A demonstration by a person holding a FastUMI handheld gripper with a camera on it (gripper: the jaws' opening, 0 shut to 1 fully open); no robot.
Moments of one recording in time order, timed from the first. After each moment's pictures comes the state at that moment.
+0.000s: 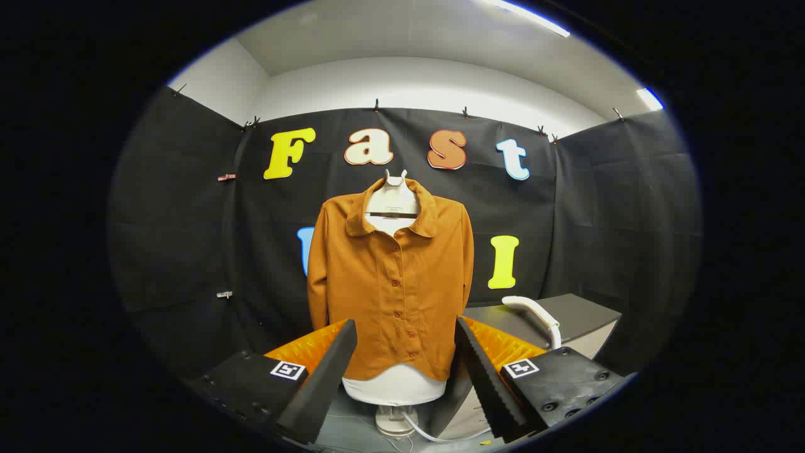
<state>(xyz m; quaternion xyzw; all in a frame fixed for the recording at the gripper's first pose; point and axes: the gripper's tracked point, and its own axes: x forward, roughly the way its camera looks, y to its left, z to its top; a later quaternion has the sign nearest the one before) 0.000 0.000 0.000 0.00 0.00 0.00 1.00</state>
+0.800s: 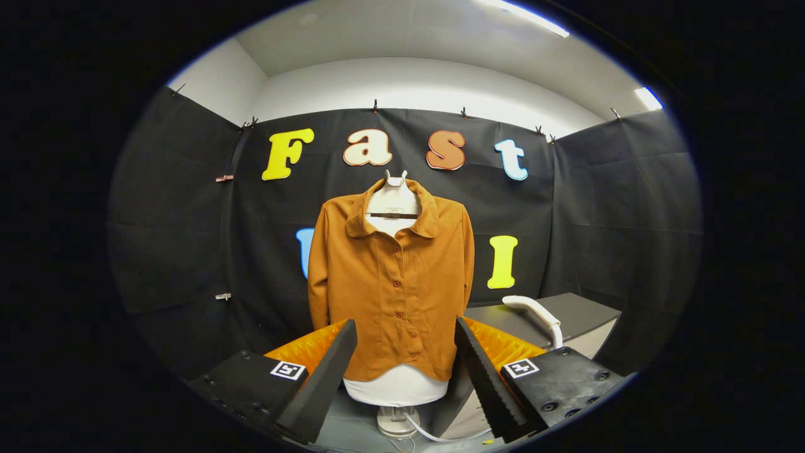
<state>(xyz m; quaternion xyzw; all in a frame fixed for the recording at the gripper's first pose) 0.002 0.008 0.001 0.00 0.00 -0.01 1.00</state>
